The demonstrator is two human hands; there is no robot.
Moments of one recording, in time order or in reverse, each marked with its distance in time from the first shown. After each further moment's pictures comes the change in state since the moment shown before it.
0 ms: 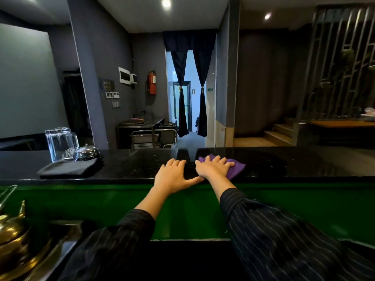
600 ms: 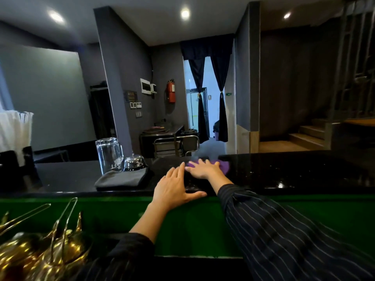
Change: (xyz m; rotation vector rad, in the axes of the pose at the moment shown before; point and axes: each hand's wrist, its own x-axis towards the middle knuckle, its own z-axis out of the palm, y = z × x) left_hand -0.039 -0.170 -0.019 0.013 0.059 -0.083; right_hand 0.024 -0.196 0.012 0.038 -0.083 -0.455
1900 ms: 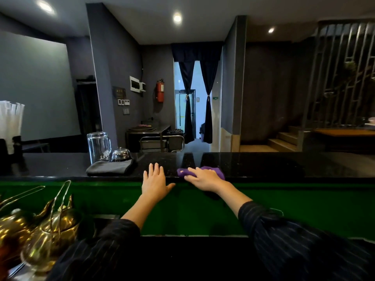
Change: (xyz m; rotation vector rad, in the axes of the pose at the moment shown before) left_hand -0.043 0.040 -0.012 0.064 -0.047 -0.208; right_hand -0.159 0.055 -0.004 0.168 0.101 -0.205
